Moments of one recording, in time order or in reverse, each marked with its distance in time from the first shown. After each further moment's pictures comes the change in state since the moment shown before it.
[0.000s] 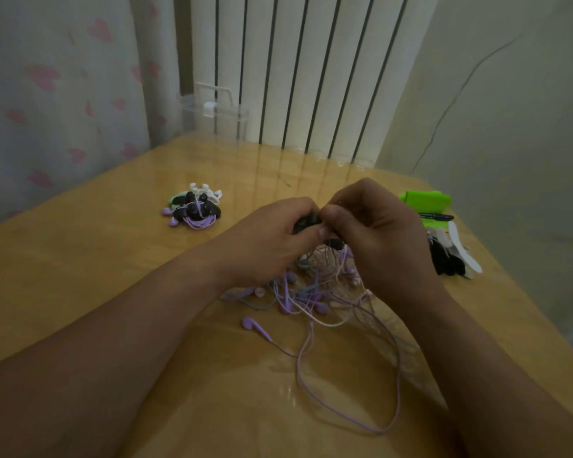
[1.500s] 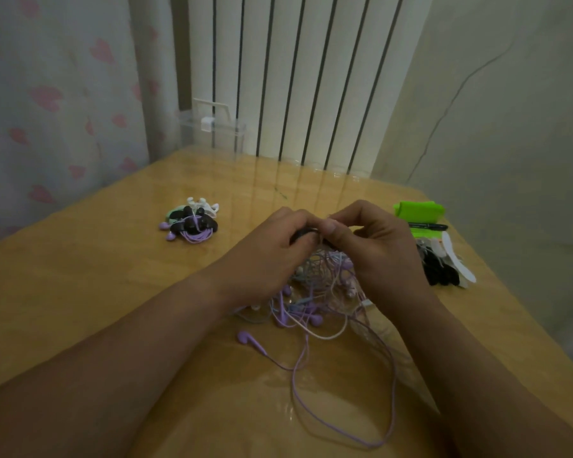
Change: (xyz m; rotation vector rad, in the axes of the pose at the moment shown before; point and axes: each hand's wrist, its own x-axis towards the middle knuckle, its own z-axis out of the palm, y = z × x) left_hand 0.000 0.002 0.012 -0.137 0.113 -0.024; right_hand 0.002 0.008 -0.003 0.195 -0.009 0.153
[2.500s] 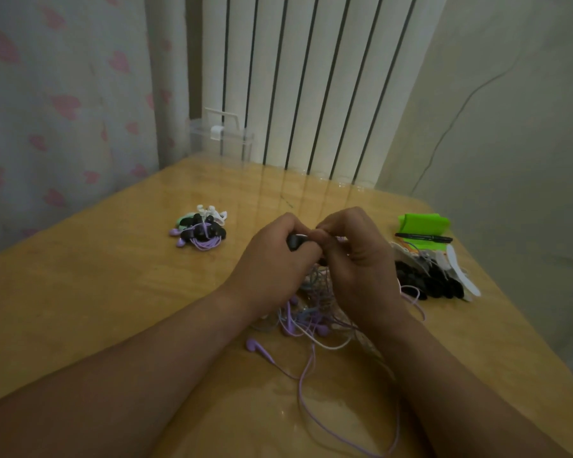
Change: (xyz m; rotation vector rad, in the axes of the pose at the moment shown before) left_hand -0.001 -0.003 0.011 -0.109 0.270 -0.058; right_hand 0.005 0.013 0.028 -0.206 0.067 -0.336
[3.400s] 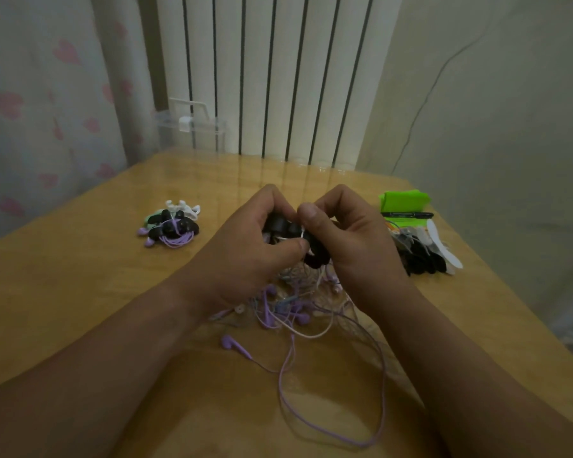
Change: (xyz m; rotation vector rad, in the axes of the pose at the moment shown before) left_hand -0.003 0.015 -0.012 -0.150 -0.242 0.089; right_hand -0.002 -0.007 -0.022 0.488 -0.061 0.418
